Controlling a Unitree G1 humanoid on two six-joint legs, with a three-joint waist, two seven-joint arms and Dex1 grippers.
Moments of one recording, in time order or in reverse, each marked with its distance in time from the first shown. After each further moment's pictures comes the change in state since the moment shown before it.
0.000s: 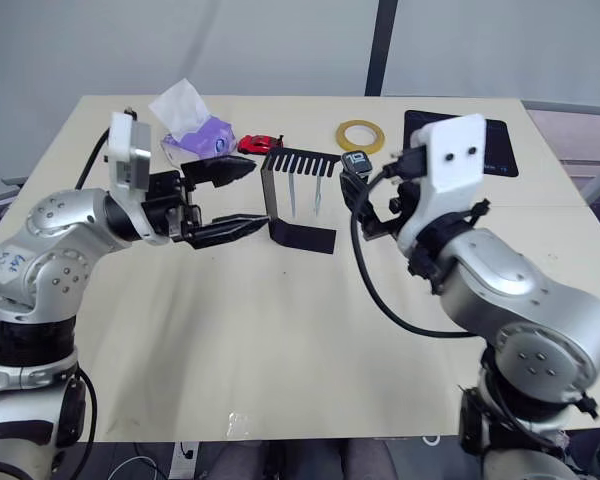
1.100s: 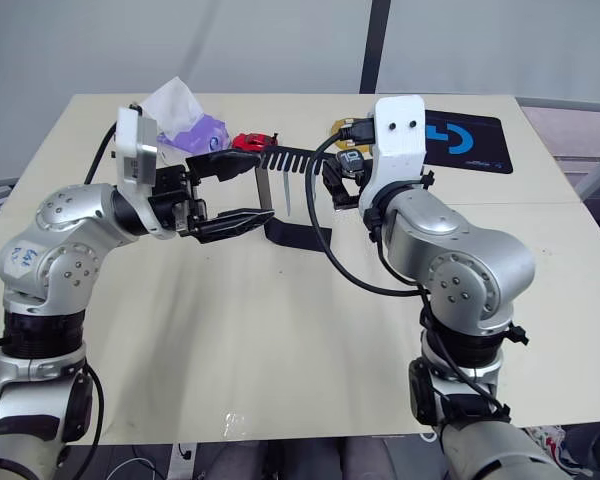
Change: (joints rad) left arm -0.017 -0.018 -0.019 0.031 0.023 -0.039 -0.007; right arm -0.154 0.171 0.108 0.237 -0.326 0.041 0.036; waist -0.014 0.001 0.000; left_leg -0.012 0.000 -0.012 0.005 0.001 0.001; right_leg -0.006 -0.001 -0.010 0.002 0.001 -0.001
